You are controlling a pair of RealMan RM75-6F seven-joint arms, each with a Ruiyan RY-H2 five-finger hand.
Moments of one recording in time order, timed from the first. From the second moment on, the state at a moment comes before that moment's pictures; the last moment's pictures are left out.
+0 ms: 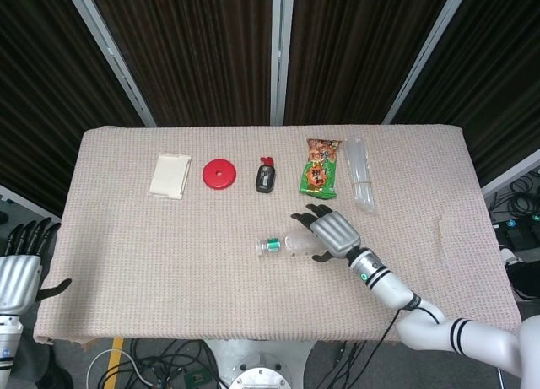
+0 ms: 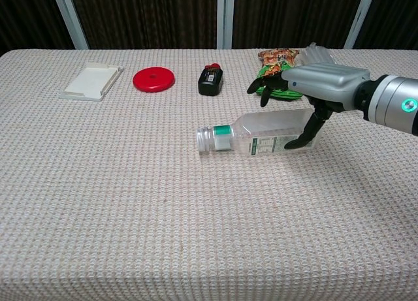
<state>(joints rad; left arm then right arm) -0.09 -1.12 -0.05 -1.61 1.48 1.49 0.09 0.73 -1.52 0.17 -1.39 -1.40 0.80 -0.14</state>
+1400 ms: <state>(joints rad) -0.42 -1.14 -0.13 -1.75 1.76 1.35 -0.09 0.81 -1.65 0.13 -1.28 -1.66 1.12 0.71</state>
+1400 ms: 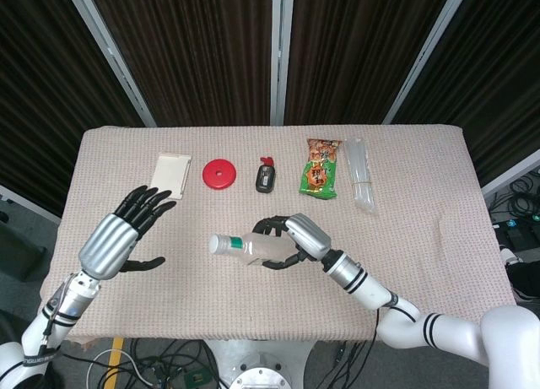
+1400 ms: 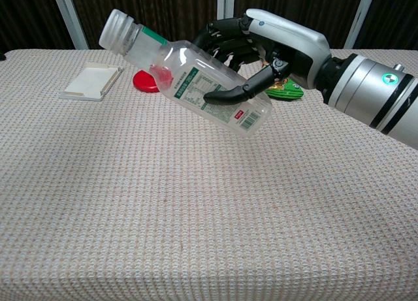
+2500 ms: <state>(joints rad) -0.53 -1.23 -0.14 -1.78 1.74 1.34 -0.16 0.87 -1.66 0.12 -1.29 -1.64 1.11 0.72</state>
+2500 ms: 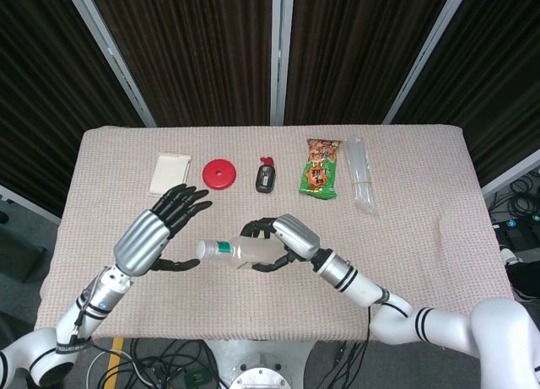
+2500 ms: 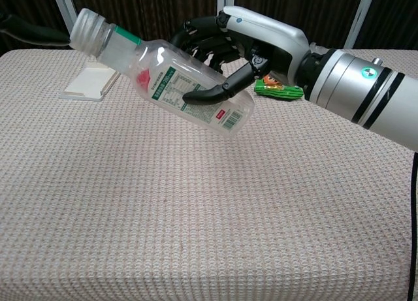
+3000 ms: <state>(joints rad) -0.53 -1.22 -0.11 -1.78 1.75 1.35 -0.17 0.87 -1.66 0.11 -1.31 -1.64 1.12 0.71</state>
